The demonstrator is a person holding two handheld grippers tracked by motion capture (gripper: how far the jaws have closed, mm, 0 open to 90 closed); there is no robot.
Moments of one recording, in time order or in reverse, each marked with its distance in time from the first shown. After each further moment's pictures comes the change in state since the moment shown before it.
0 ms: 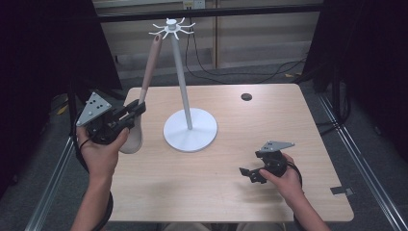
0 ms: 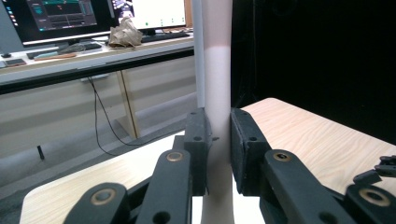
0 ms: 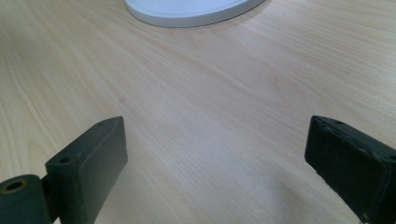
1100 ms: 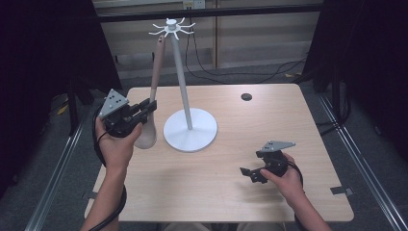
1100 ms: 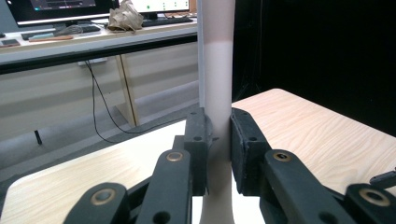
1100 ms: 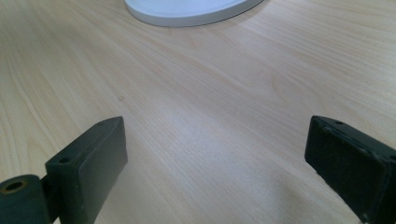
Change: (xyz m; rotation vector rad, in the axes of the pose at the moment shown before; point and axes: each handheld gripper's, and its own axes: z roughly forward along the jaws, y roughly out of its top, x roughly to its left) left arm -0.002 -0.011 0.041 0.057 0.012 -0.032; right arm -0.002 0.000 -0.001 -0.002 0.001 -0.001
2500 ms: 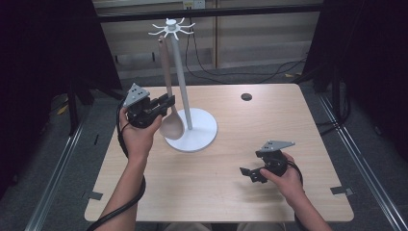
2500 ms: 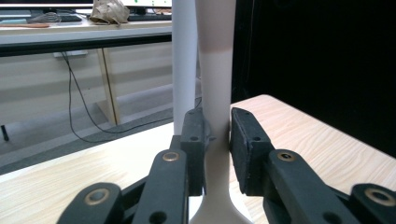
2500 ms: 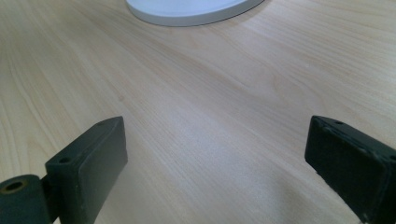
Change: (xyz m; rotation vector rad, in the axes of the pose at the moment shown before) left arm -0.013 -0.001 0.052 -0.014 -0.051 -0.069; right arm 0.000 0.001 0.001 0.005 0.006 -0.004
